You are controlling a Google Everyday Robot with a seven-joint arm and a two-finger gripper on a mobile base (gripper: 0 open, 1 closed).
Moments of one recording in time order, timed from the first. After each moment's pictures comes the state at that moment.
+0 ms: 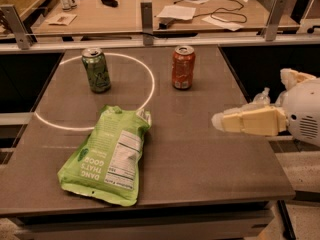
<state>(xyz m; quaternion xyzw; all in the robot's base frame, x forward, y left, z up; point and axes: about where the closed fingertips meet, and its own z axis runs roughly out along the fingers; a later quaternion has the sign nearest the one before) 0.447 -0.180 0.967 -0.27 0.79 0.10 0.53</state>
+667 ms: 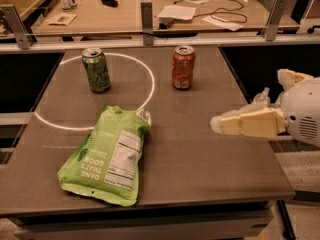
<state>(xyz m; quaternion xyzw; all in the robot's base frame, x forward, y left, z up) 0.443 -0.173 0.966 -0.29 0.79 0.10 0.52</state>
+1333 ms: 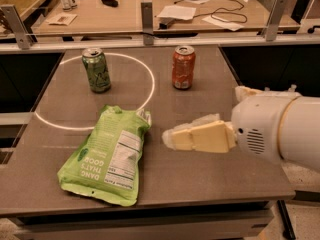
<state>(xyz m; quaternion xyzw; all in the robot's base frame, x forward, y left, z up) 0.419 -0.092 0.954 -0.28 0.81 0.16 0.49</state>
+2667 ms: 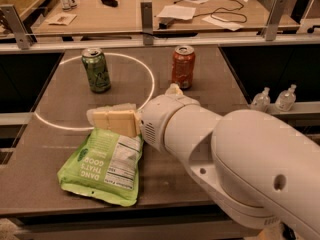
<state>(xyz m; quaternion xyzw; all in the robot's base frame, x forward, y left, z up) 0.468 0.039 0.941 -0.20 0.77 0.21 0.56</state>
